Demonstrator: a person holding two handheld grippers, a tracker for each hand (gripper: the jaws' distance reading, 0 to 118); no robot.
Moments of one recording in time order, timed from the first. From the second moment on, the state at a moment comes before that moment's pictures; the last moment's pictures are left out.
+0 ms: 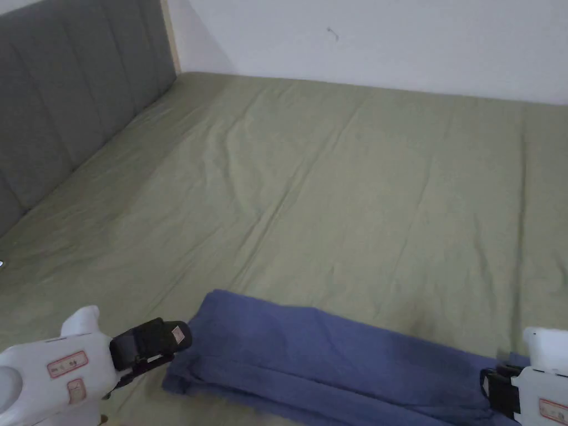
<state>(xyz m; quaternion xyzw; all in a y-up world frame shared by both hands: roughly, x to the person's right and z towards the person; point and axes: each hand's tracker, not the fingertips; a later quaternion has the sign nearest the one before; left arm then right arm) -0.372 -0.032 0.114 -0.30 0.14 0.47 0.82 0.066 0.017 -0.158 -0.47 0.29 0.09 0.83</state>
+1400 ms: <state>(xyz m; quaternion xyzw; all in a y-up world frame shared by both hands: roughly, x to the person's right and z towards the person) -0.329 0.063 0.048 -0.33 0.09 0.28 0.90 0.099 0.002 -0.162 -0.52 0.27 0.06 0.81</state>
